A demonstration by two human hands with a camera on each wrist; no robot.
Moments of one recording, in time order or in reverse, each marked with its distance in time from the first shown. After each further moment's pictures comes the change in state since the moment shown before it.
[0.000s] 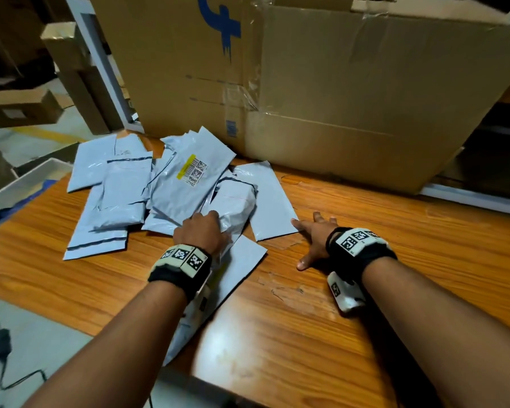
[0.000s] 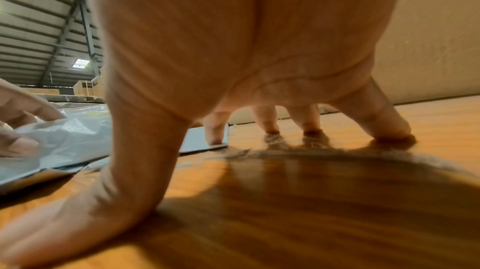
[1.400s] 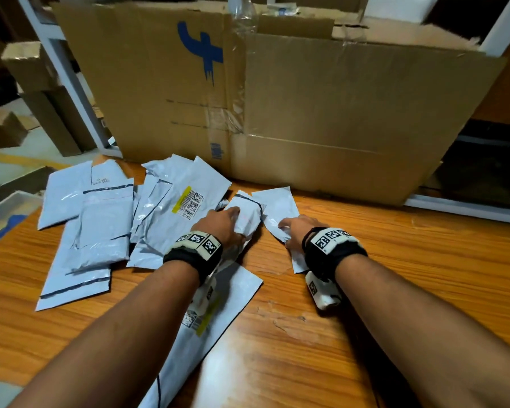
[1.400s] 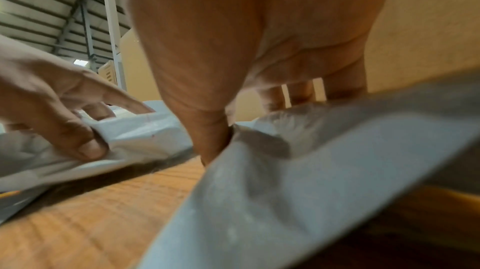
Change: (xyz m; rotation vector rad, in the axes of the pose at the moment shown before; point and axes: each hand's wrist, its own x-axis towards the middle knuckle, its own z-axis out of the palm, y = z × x) left_hand 0.066 0.041 -0.030 -0.100 -0.167 0.215; right_hand 0.034 -0.029 -0.033 0.075 0.263 0.051
